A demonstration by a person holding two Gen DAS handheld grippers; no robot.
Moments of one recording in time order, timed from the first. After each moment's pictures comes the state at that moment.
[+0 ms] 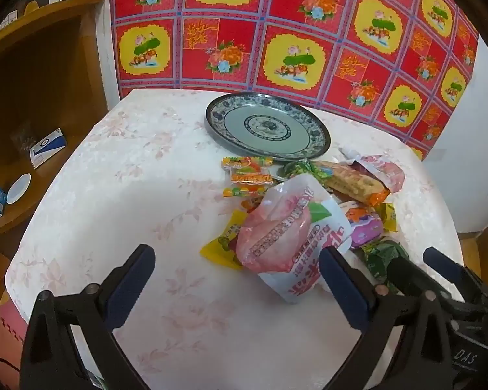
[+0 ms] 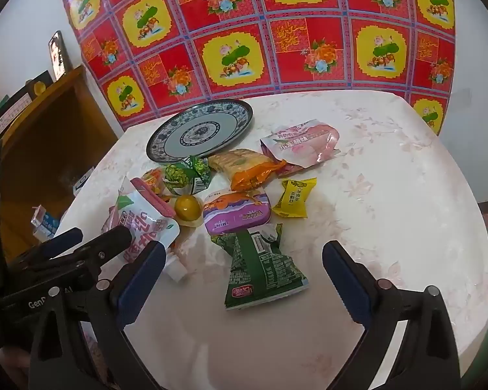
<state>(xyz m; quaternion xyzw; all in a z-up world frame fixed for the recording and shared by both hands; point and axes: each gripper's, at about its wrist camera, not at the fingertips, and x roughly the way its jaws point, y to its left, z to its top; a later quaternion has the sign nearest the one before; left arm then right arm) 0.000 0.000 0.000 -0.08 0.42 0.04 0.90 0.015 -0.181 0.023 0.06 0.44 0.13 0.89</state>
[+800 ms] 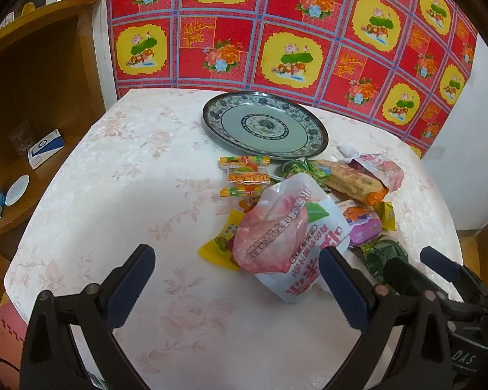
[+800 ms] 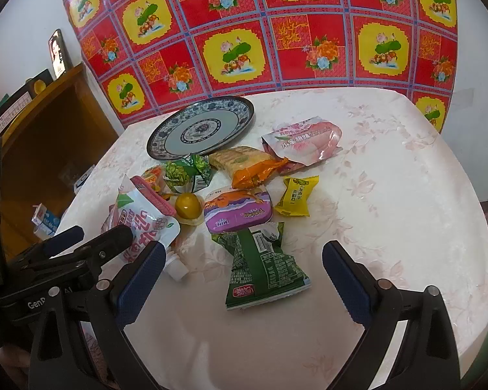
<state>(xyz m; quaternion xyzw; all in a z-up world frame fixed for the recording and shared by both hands) 0.000 -0.001 -0.003 -0.08 0.42 0.03 0.90 0.017 -0.182 0.027 0.07 0.44 0.14 0.89</state>
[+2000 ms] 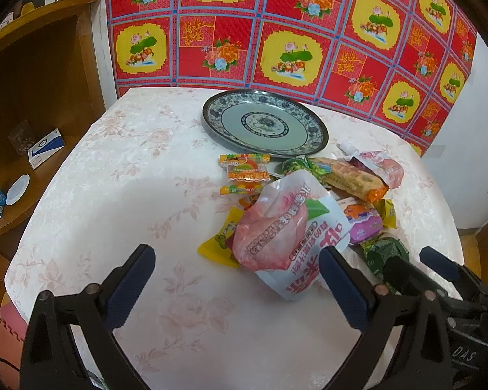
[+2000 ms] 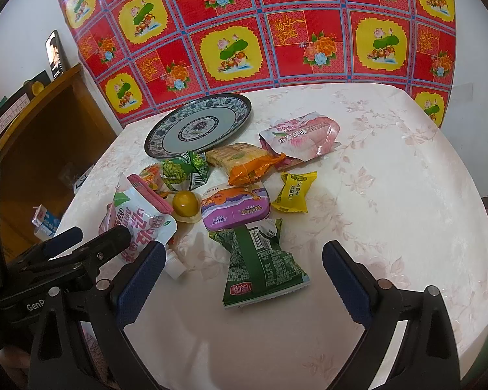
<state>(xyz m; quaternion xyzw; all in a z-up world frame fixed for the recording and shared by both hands) 0.001 -0.002 -0.002 -0.08 0.43 0.03 0.90 0.017 -0.181 0.017 0.07 0.44 0.14 0.88</state>
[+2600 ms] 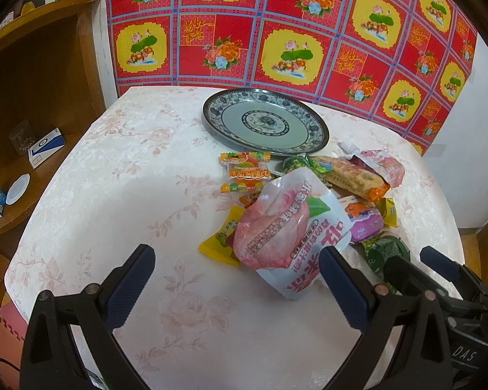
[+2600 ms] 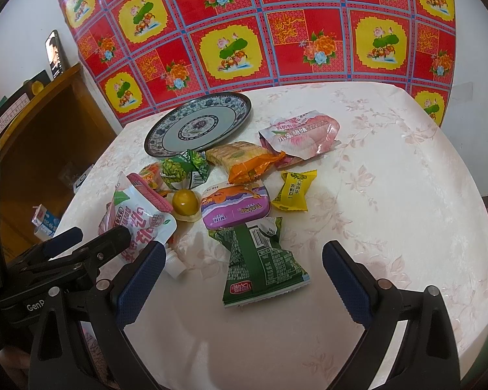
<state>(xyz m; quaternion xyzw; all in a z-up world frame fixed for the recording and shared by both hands) 0.001 -0.002 -0.002 -0.08 0.43 0.03 0.90 0.017 -0.181 0.017 0.07 0.44 0.14 0.88</state>
